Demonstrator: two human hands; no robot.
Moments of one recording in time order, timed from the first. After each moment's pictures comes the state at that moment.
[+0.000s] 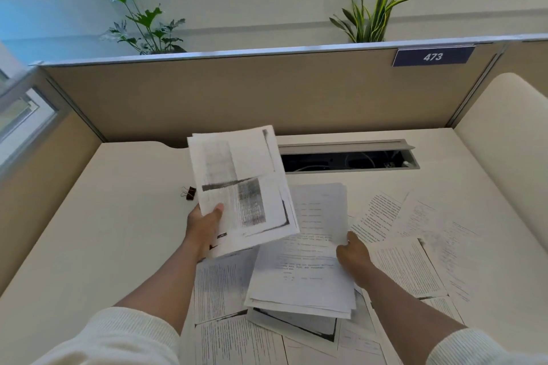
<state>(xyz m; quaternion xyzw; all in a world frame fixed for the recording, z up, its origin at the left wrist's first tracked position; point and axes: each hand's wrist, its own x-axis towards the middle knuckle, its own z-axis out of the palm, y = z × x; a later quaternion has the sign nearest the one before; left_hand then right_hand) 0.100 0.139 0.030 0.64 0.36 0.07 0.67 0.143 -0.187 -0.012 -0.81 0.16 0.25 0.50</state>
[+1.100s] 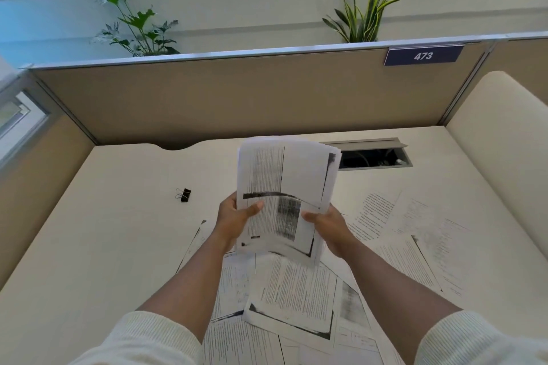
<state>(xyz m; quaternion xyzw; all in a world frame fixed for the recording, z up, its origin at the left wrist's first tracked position) 0.126 0.079 0.047 0.65 0.23 0.00 0.72 0.172 -0.145 0.038 -0.69 0.09 0.24 0.68</state>
